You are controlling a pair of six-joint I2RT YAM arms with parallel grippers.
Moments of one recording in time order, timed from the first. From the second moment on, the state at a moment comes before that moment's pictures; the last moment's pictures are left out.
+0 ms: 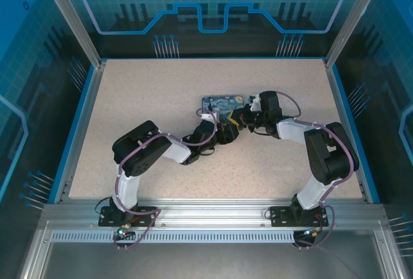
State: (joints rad) left arm -0.78 2.00 0.84 0.74 -0.02 -0.88; right arm 0.29 1.69 0.83 0.20 -0.67 1.06
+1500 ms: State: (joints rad) left arm -0.81 2.03 0.88 0.69 -0.14 -1.04; right arm 0.29 1.70 0.83 0.20 -0.66 1.05
